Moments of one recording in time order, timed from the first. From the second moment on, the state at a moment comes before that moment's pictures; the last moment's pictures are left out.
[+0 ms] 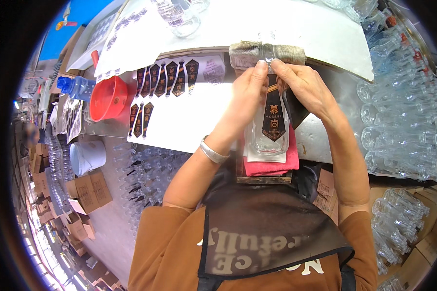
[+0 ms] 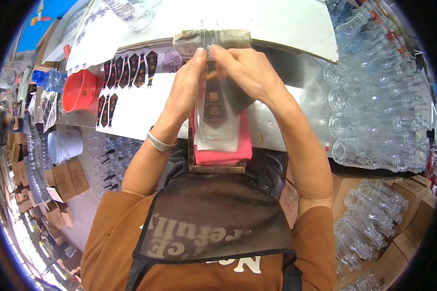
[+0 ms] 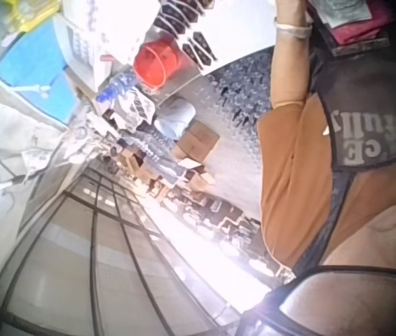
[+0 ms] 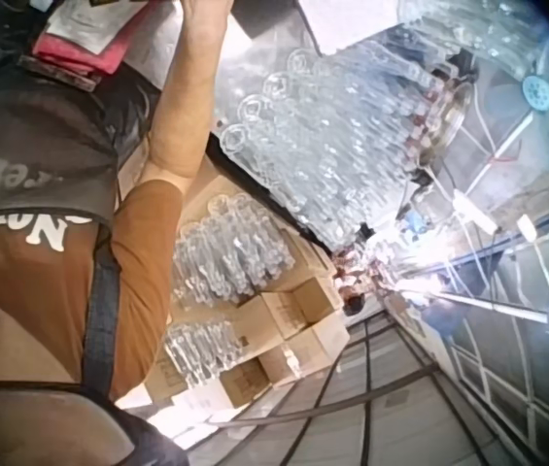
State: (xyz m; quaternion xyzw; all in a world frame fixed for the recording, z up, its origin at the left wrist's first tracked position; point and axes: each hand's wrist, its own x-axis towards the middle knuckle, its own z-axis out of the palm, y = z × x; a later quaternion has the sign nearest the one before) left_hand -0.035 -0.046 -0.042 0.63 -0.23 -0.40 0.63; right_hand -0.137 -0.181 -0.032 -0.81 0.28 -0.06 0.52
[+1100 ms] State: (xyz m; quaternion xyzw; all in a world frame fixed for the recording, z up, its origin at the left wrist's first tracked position) left_hand -0.031 0.046 -0.060 0.64 -0.55 -0.24 0.48; right_hand -0.158 -0.142 0.005 -0.90 -0.07 -0.35 0.23
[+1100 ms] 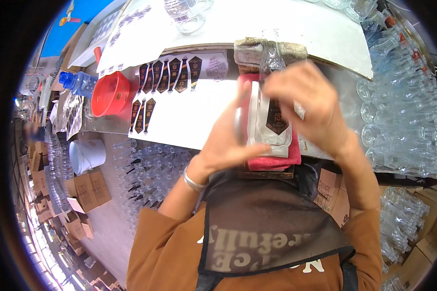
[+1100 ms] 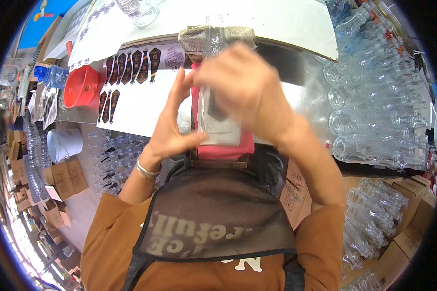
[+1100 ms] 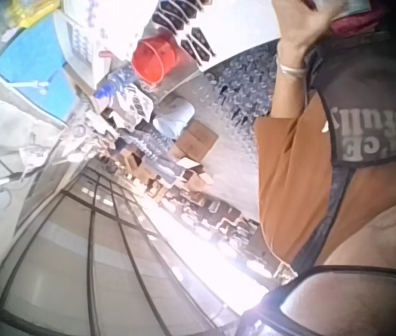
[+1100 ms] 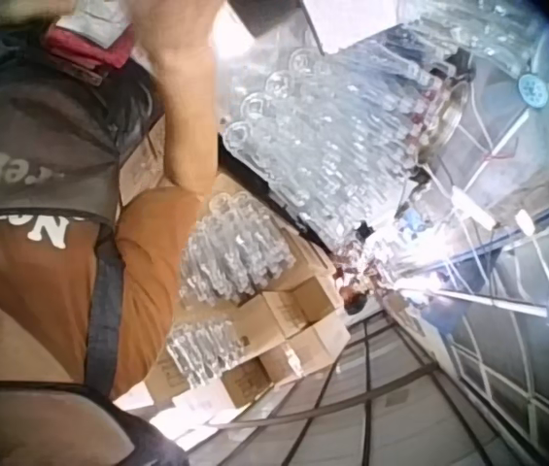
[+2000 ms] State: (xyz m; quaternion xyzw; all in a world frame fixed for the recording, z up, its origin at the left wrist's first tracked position) left_hand -0.052 0.057 -0.072 0.61 -0.50 -0.28 0.54; right_hand -0.211 -0.124 -0.001 -0.87 -0.04 -0.22 0.45
